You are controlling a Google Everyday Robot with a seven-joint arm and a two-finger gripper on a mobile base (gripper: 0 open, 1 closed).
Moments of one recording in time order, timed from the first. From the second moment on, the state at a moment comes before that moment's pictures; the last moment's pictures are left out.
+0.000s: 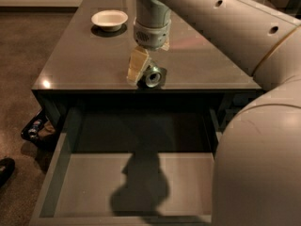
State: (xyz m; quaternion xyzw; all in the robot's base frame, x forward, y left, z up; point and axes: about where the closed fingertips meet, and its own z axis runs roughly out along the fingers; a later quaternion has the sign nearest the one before) arm 0.637 -0.012 0.871 -0.47 0.88 0.00 0.08
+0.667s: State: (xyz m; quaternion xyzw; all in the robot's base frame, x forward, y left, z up) arm 0.643 -0.002 0.852 -0.49 0.87 0.02 0.10
